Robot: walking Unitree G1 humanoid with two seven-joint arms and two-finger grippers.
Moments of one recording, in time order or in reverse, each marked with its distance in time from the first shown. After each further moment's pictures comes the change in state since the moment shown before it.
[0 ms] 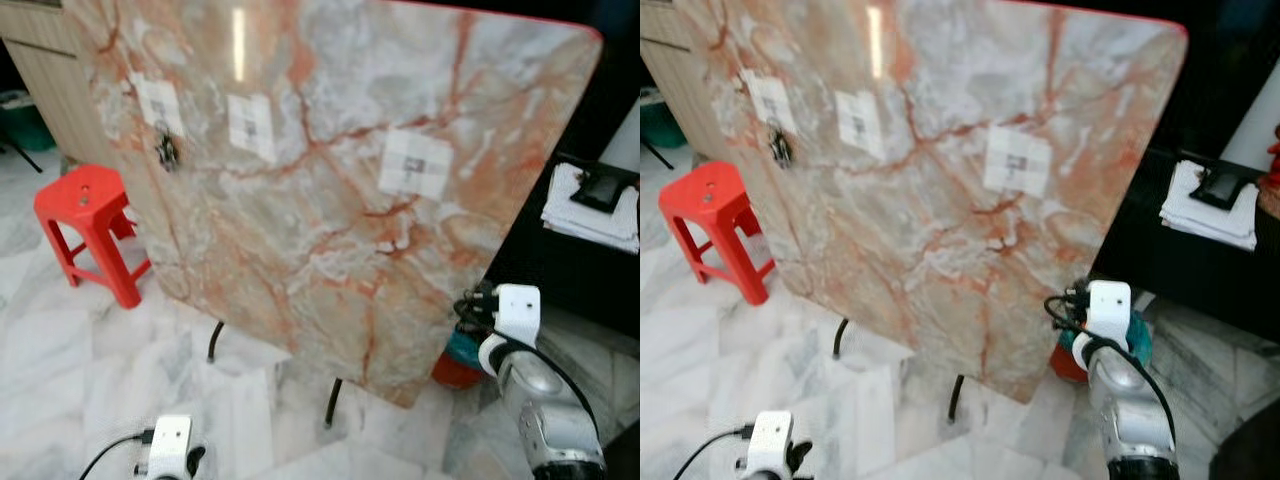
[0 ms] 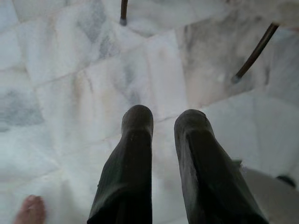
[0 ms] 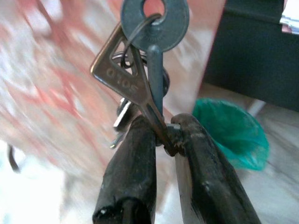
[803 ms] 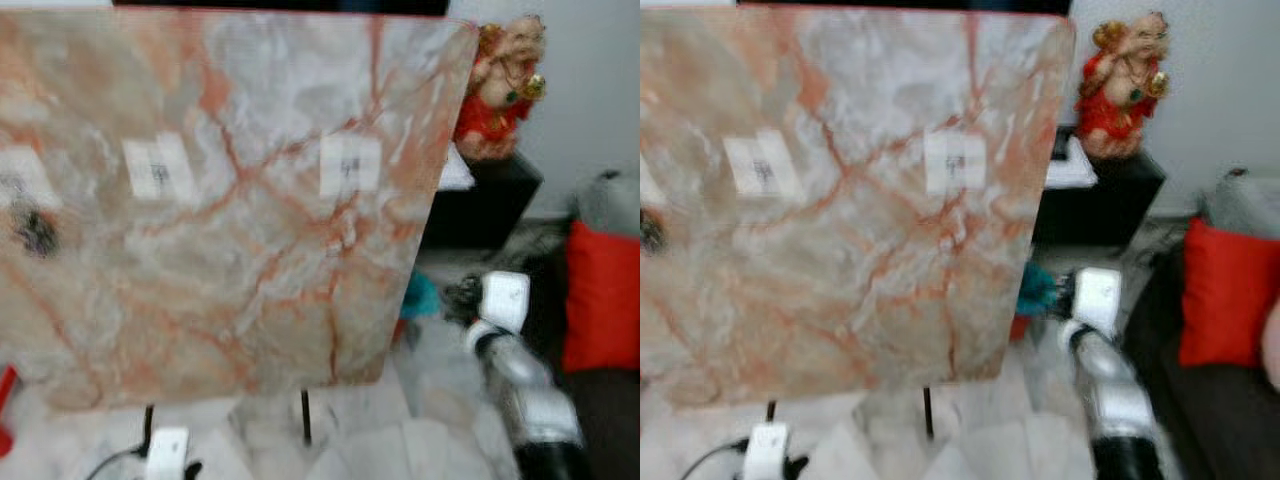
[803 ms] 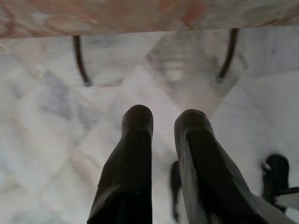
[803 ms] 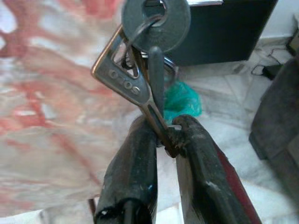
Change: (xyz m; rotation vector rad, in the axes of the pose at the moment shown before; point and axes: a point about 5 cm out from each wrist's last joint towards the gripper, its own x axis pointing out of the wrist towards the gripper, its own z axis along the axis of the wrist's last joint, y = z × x) left arm -0.004 0.007 -0.012 -0.033 0.038 0.024; right arm 0.013 0.025 -0.004 0.019 0.035 0.021
